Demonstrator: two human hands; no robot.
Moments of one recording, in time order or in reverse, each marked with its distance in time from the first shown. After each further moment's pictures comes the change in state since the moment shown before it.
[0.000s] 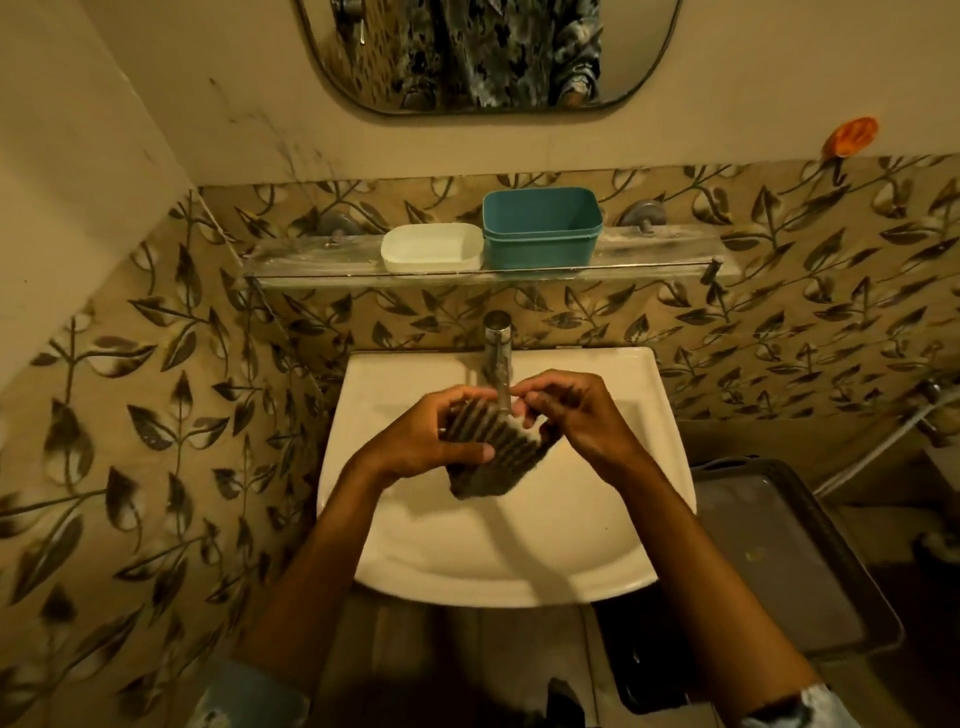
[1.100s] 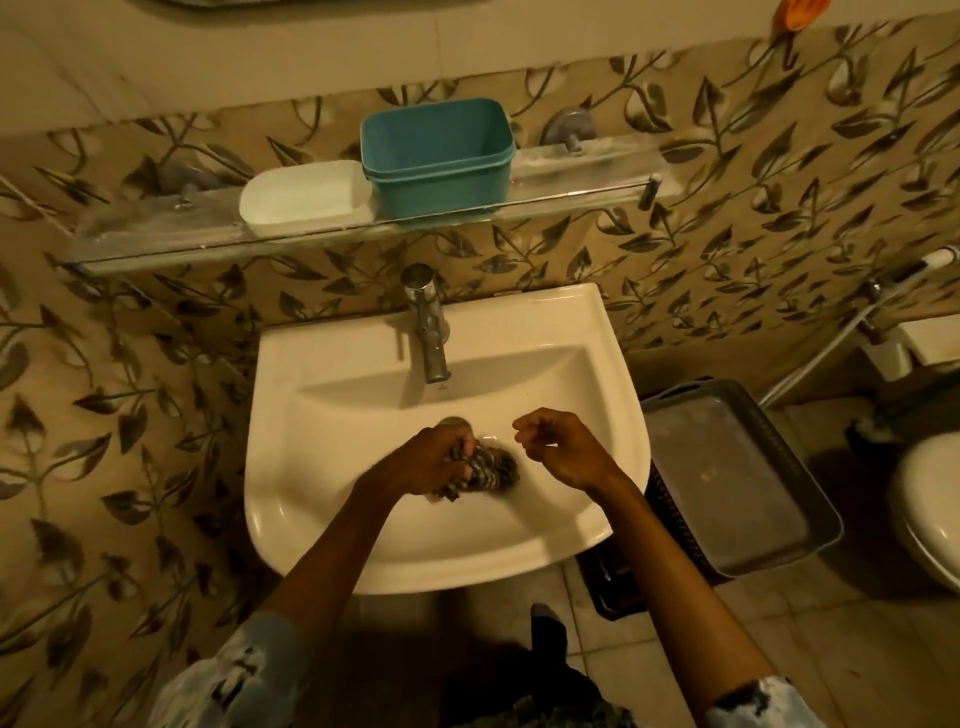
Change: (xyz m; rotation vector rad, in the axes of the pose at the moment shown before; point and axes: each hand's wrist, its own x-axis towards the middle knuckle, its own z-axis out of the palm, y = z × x) left_hand 0.082 -0.110 0.066 0.438 -0.237 -0.174; right_hand -0.036 0.122 -0.044 -0.261 0.090 0.464
